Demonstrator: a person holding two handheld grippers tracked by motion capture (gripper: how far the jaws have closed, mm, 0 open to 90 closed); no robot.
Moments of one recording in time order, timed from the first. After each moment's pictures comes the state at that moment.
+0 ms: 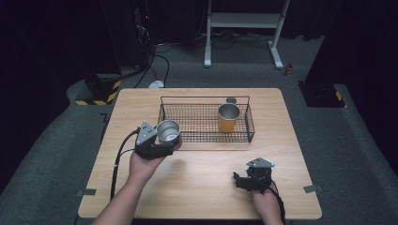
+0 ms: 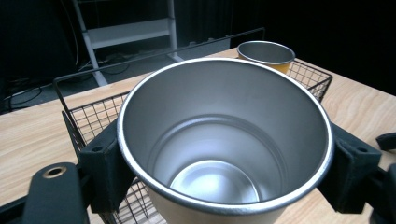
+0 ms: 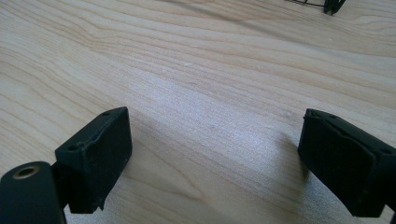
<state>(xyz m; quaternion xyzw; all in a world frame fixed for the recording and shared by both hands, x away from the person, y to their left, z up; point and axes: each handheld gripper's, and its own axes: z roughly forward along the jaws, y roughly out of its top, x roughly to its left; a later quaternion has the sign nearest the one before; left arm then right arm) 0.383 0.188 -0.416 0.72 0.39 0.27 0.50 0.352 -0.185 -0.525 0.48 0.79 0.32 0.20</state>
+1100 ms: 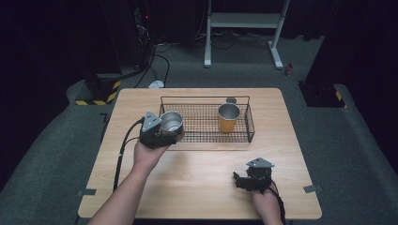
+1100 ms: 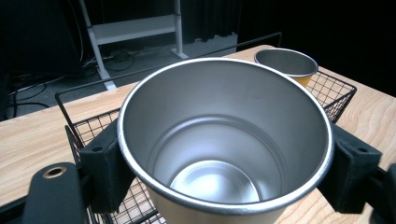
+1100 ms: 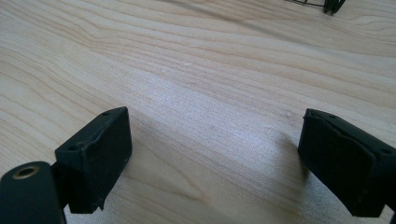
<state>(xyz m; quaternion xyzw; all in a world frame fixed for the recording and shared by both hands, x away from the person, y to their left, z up) 0.414 0.182 -0.410 0.72 0.40 0.27 0.50 0.352 -0.185 -0.525 0.48 0.79 0.32 0.20</state>
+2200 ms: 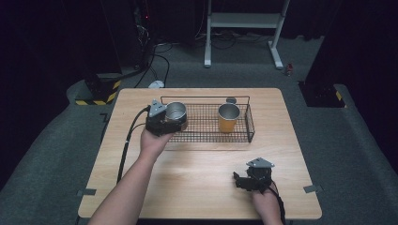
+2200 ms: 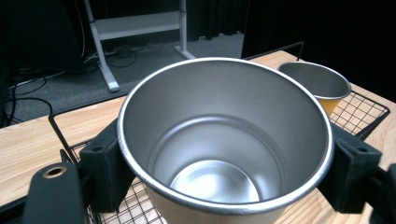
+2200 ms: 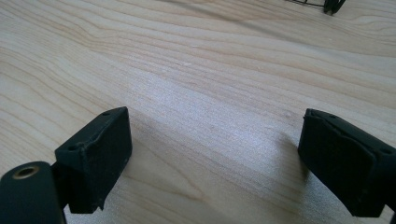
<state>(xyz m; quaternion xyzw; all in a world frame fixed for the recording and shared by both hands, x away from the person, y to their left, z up) 0.459 0.173 -0.410 0.72 0.42 0.26 0.49 0.352 -0.185 -0.525 0.48 0.79 0.32 0.20</state>
